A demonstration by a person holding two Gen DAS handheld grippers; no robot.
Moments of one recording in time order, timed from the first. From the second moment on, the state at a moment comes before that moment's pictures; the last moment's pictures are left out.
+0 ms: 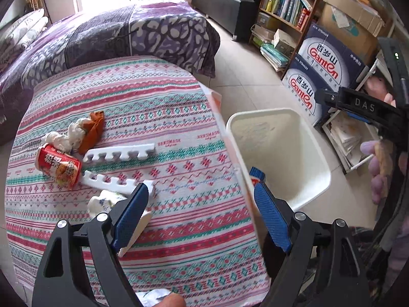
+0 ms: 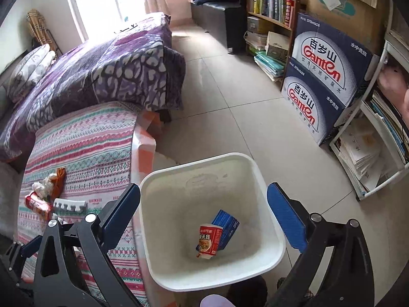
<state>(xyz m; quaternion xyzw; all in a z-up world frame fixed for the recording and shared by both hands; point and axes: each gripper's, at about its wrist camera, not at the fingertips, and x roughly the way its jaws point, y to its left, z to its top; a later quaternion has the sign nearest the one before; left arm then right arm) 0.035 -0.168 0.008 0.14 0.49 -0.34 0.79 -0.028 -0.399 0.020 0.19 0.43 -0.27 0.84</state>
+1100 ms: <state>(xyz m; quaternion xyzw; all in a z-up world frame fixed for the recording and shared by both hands) 0.023 -0.005 -0.074 0.24 0.63 -0.28 0.68 0.055 -0.232 -0.023 0.05 0.53 -0.06 0.84</state>
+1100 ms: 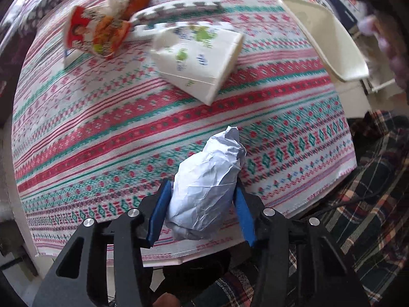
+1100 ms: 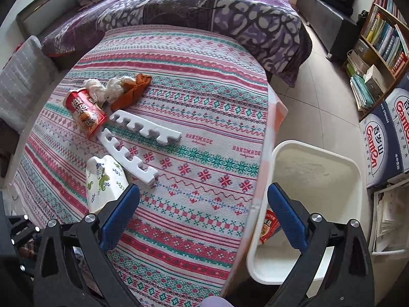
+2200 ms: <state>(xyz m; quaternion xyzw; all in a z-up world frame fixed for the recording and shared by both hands) 0.115 0.093 -0.032 -0.04 0.61 -0.10 0.79 0.101 -0.102 -0.092 0.04 0.61 0.07 0.79</state>
